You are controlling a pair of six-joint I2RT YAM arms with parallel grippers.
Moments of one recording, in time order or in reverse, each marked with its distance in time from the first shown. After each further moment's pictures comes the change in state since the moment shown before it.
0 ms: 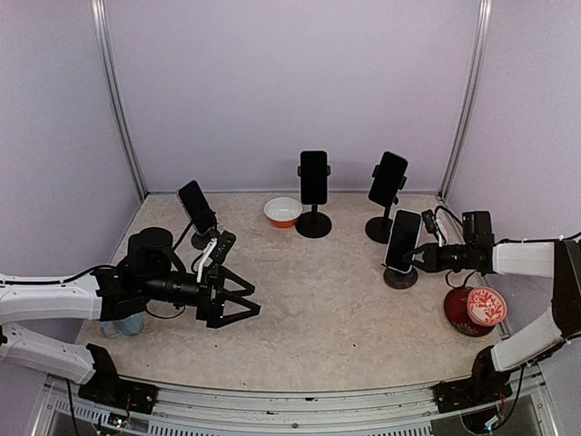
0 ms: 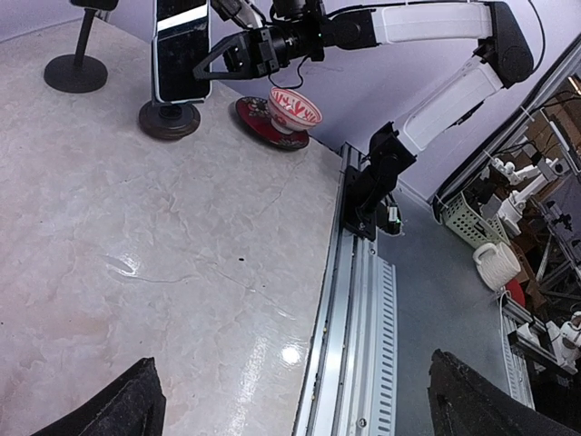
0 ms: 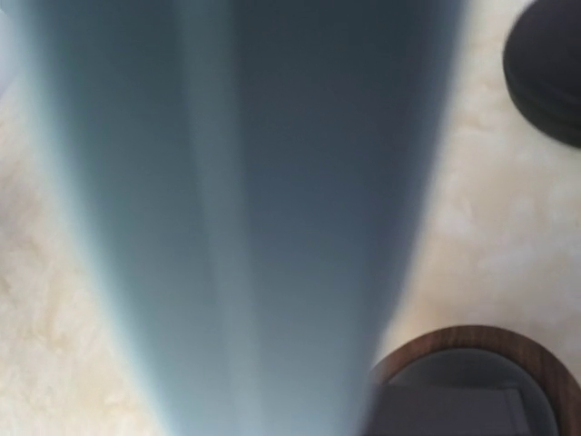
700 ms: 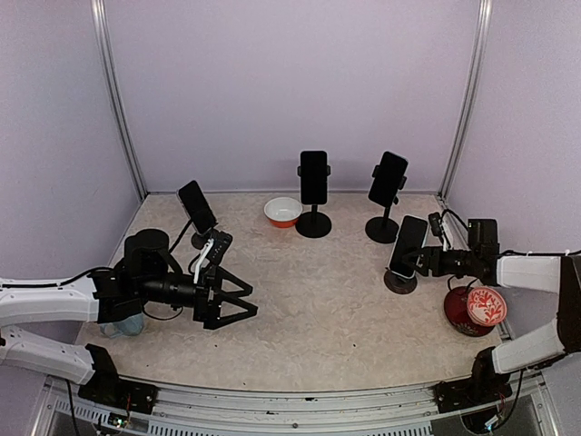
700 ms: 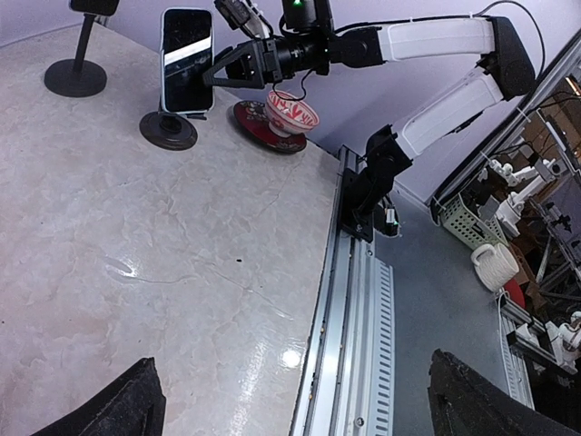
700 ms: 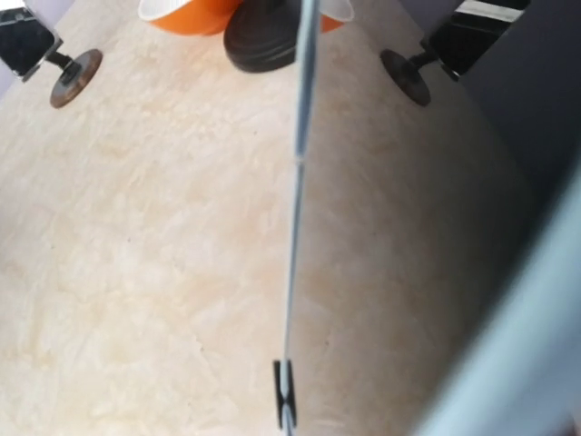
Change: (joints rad) left arm 0.002 -0.034 -0.018 0.002 0.000 -0.004; right arm -0.005 -0.087 -0.117 0.110 0.055 0.076
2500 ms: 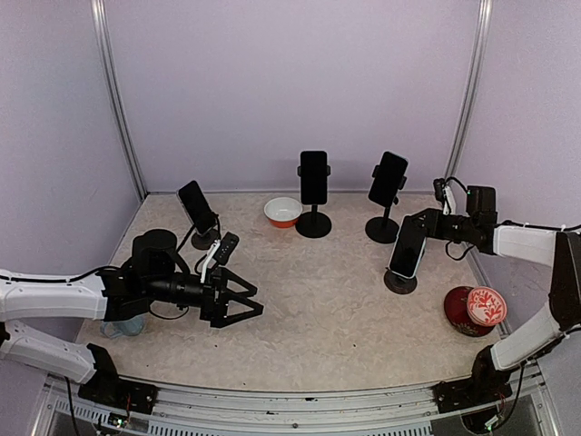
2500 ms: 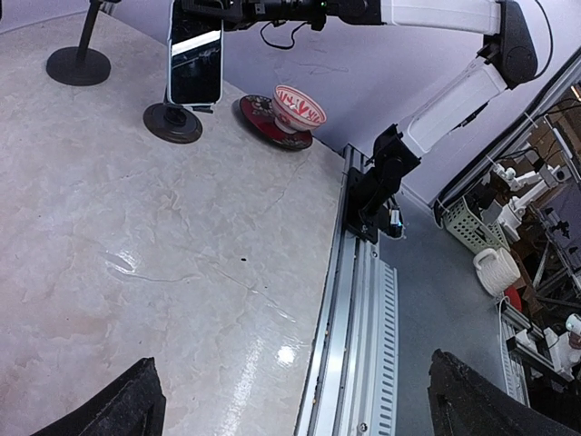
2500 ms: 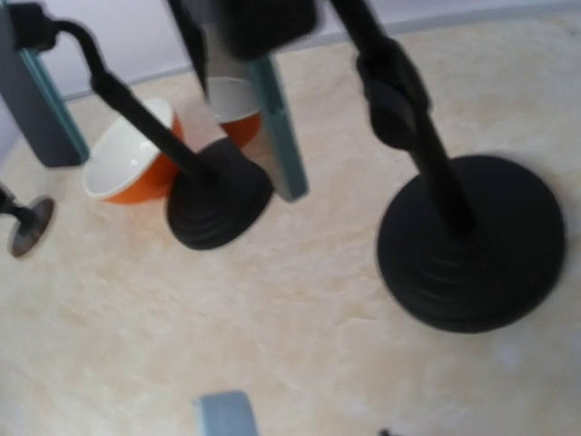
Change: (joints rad) left arm -0.002 0.069 0.010 0.043 -0.004 -0.022; right arm 0.000 0.119 0.270 0.000 0.142 0.160
